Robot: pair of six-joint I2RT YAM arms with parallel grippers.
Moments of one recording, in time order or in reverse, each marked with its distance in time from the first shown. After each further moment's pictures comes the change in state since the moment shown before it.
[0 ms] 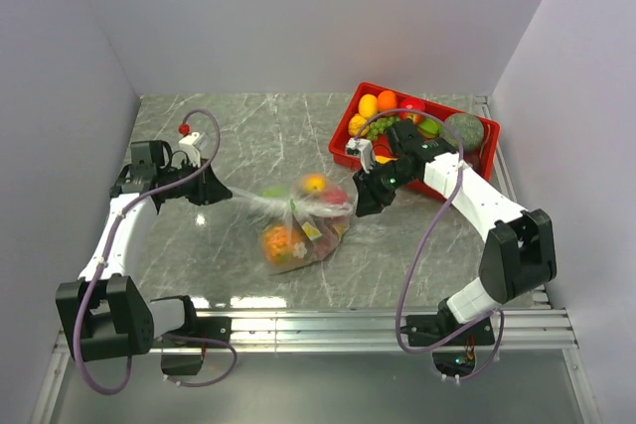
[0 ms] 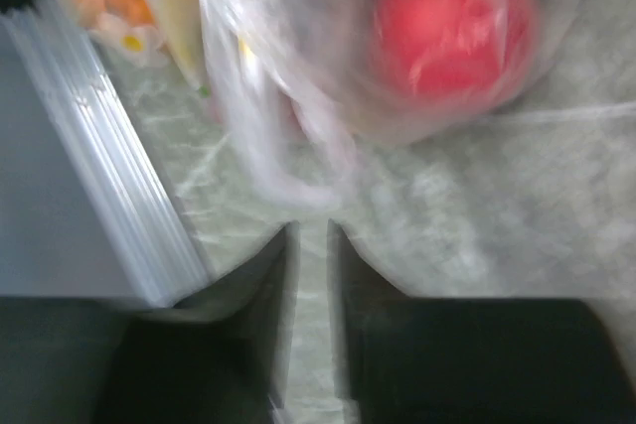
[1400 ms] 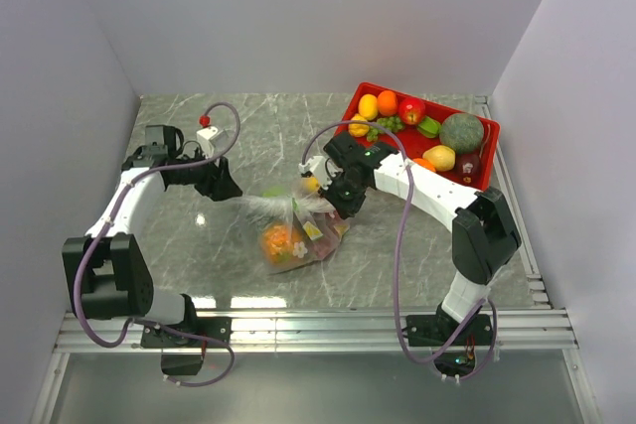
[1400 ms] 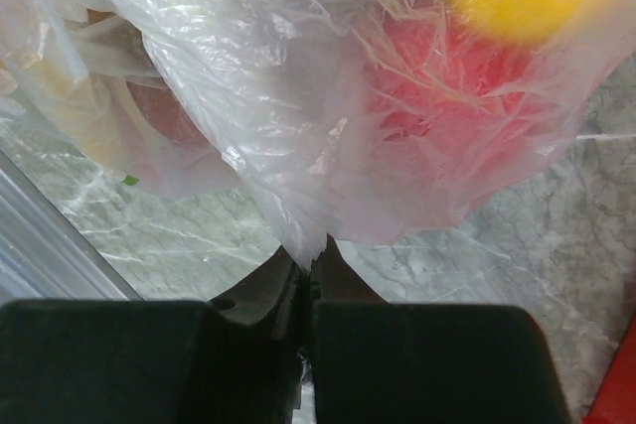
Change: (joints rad) left arm -0.048 0.205 0.139 -0.058 0.008 0.309; right arm 0.313 0.201 0.160 -0.038 0.465 0.045
